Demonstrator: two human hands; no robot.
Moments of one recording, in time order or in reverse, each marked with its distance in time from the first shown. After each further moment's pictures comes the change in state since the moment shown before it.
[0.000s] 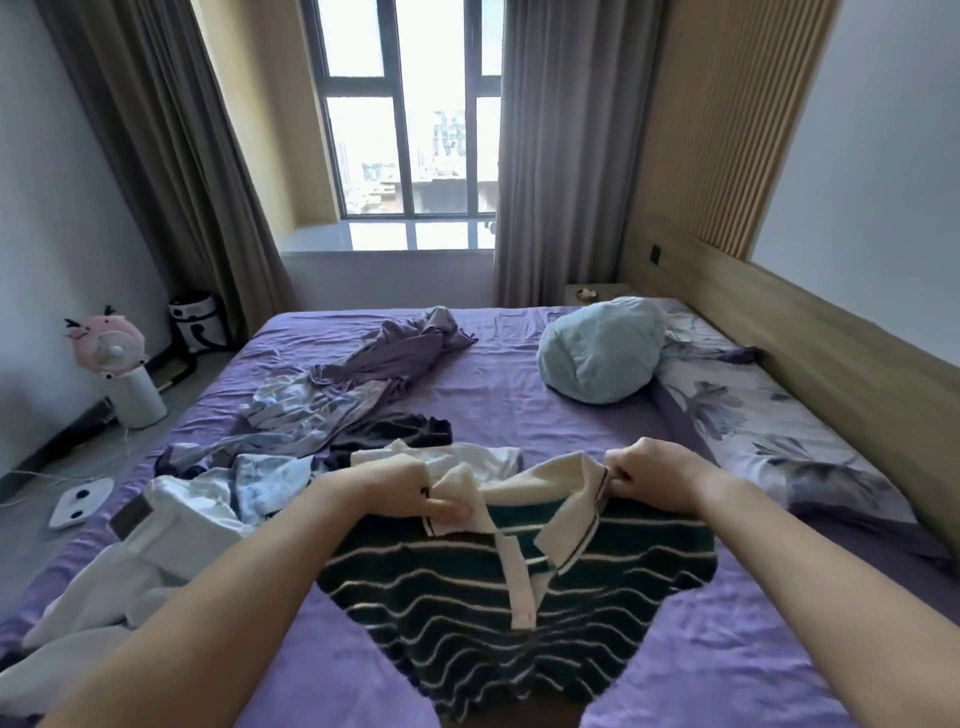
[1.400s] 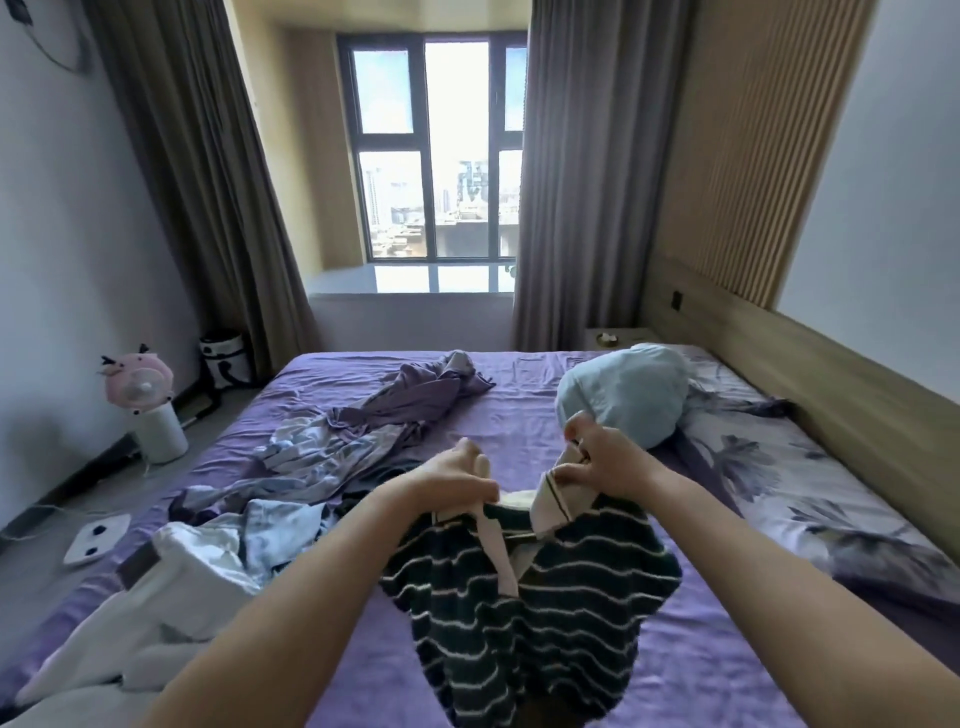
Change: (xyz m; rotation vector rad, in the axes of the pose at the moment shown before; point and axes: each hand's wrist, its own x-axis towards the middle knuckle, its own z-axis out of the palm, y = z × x) left_hand 0.046 0.029 -0.055 -0.608 0.160 -0.073; right_hand 0.085 -0.017 -0.045 0.494 0.203 0.029
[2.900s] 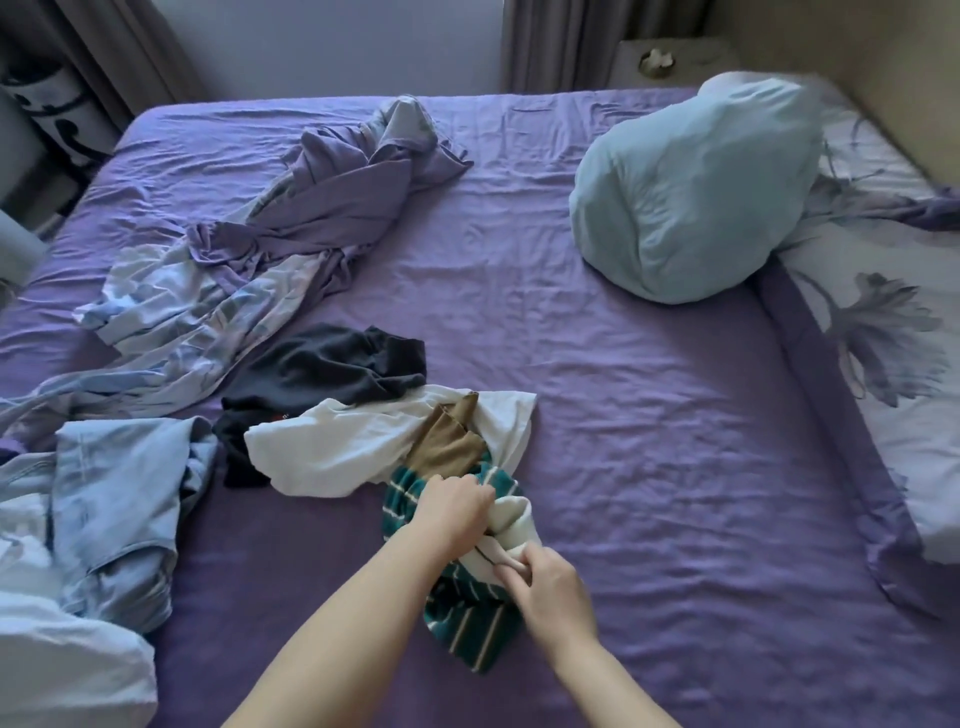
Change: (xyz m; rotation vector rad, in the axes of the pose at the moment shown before) left_hand 0.389 -0.193 0.180 0.755 -0.242 0.105; right_hand 0.166 0.179 0.329 0.345 -0.251 0.603
